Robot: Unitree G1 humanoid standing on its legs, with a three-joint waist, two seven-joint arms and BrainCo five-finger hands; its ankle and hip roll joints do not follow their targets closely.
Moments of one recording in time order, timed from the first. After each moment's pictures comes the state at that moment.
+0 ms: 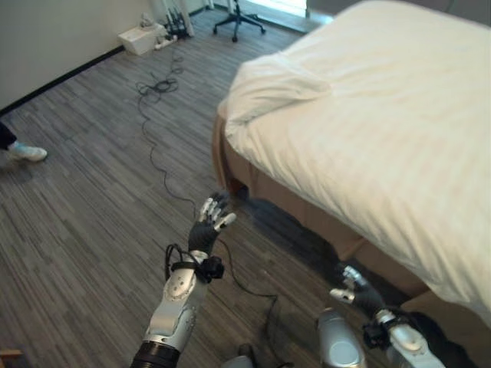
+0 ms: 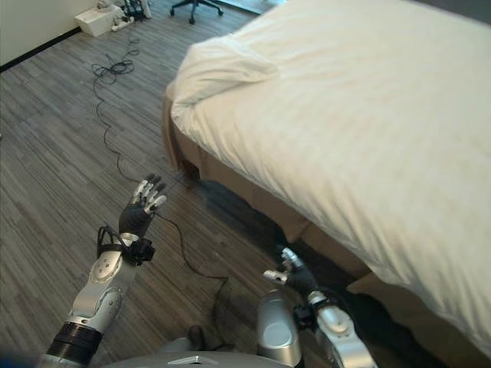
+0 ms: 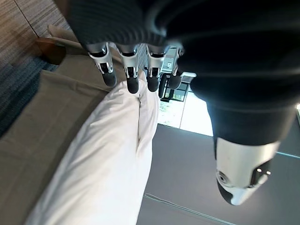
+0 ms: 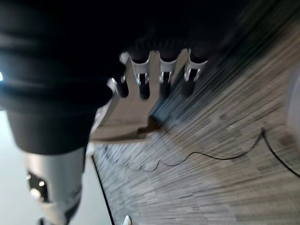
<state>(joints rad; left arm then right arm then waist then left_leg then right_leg) 0.07 0.35 -0.12 0.05 -0.56 -0.14 0.03 0.21 -0.44 0.24 0.11 0.30 -0.03 0.18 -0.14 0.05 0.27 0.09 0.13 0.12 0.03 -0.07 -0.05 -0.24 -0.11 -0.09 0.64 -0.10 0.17</state>
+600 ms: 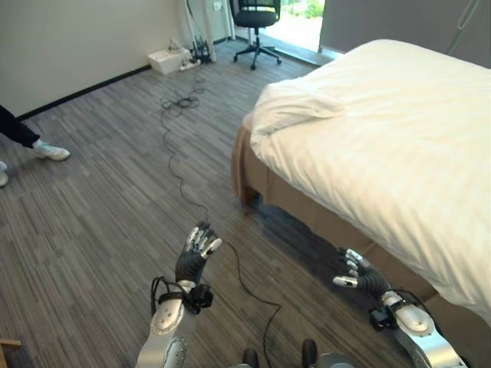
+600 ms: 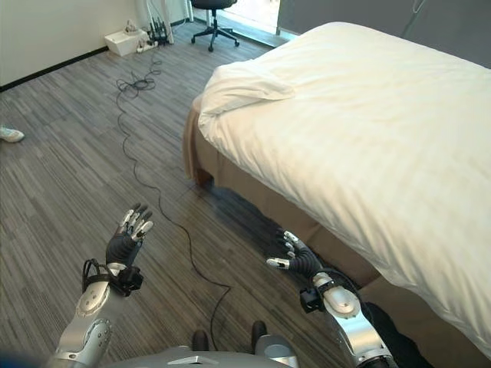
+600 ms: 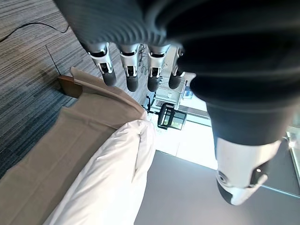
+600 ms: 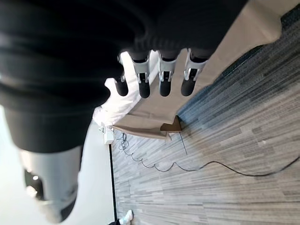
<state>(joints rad) 0.19 0.31 -0.09 0.02 -0.57 -0.14 0.04 0.19 -0.45 0.25 0.11 0.27 -0.03 0.16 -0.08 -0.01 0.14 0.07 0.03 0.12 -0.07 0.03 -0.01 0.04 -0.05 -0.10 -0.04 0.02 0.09</state>
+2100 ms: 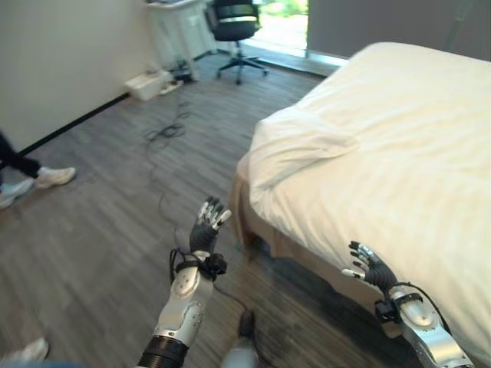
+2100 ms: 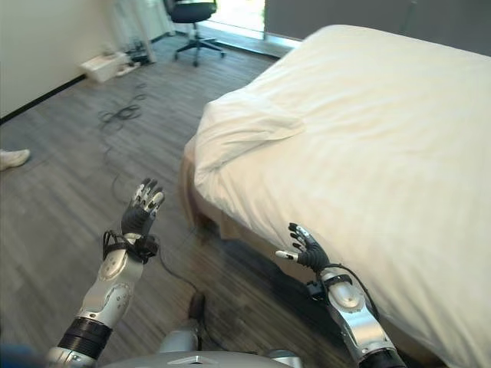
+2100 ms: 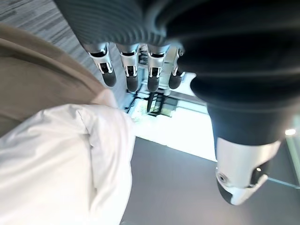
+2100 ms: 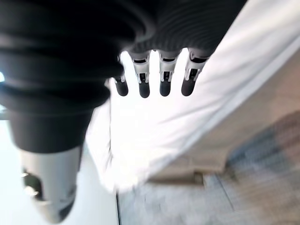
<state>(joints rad) -0.04 0.32 -0.12 0.16 -0.65 -0.17 0.15 0.09 -0.42 0.24 0.20 0.28 -0.06 0.08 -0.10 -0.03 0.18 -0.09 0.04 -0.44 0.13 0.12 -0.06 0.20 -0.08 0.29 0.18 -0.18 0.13</state>
